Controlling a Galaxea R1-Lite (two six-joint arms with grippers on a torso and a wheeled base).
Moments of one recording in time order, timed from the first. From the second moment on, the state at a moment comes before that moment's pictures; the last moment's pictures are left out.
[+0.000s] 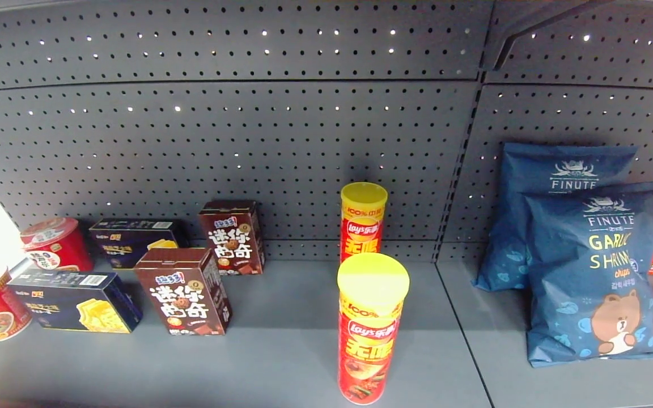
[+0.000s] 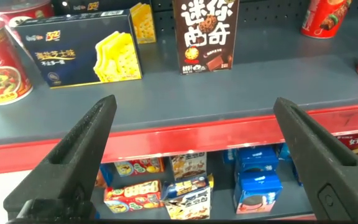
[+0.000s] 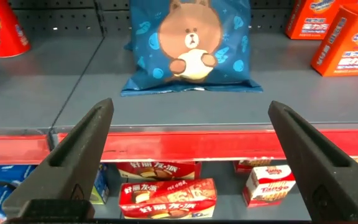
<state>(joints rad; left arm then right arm) 0.00 0.00 0.00 0.00 -0.11 0.04 0.00 0.00 0.00 0.00 -0.03 0.00</state>
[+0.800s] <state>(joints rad) 0.00 0.00 0.00 0.00 -0.11 0.04 0.00 0.00 0.00 0.00 -0.03 0.00</state>
